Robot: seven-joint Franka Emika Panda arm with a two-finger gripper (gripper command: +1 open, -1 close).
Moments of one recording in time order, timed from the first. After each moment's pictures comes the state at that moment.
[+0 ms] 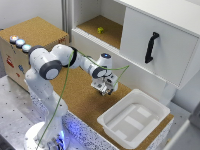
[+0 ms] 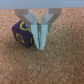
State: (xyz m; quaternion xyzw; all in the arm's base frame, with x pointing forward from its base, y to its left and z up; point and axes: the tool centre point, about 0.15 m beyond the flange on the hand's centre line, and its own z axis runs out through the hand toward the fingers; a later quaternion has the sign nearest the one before) arm 0.385 -0.105 0.210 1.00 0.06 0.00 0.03
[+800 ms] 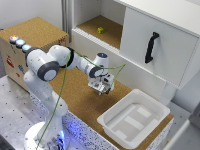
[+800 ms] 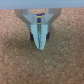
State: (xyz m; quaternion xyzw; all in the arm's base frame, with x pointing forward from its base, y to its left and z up) arm 0.374 -0.074 0.206 1.00 0.07 -0.01 0.04
